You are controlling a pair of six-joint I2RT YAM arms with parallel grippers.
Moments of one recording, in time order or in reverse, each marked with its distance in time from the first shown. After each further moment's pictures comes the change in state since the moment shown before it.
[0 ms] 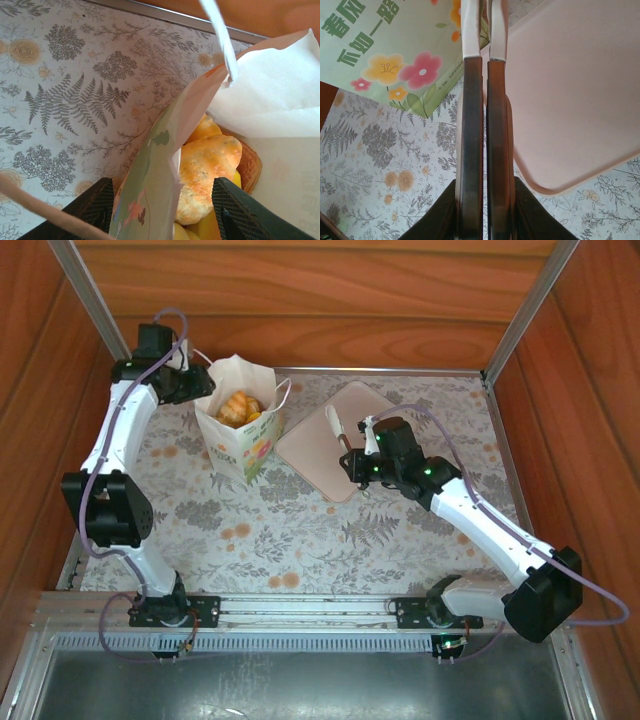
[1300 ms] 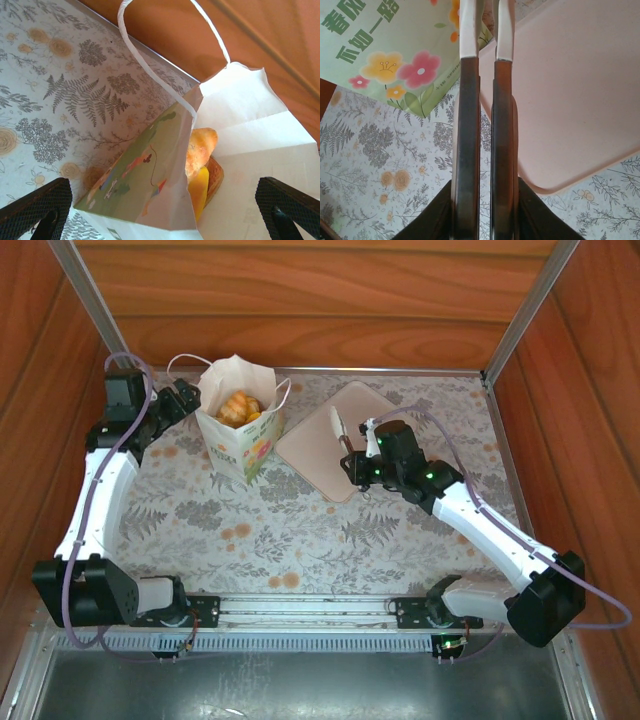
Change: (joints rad) left arm 0.070 -0.478 -0.536 0.342 -0.015 -0.335; right arm 0.007 -0.027 -0.026 0.011 0.014 -0.013
